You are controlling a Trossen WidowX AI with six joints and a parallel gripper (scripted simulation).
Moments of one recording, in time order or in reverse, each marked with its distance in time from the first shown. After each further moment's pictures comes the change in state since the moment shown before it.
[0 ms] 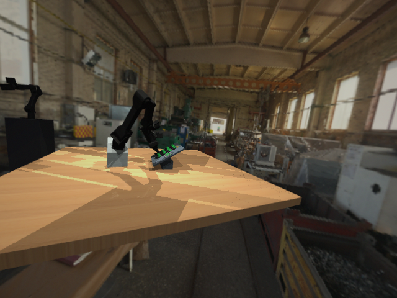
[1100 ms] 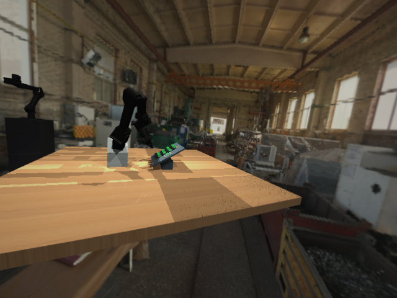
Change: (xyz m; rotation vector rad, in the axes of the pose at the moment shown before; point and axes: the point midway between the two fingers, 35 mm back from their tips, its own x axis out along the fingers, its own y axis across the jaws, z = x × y) arm -0.051 -0.017 -0.021 -0.007 -0.030 0.017
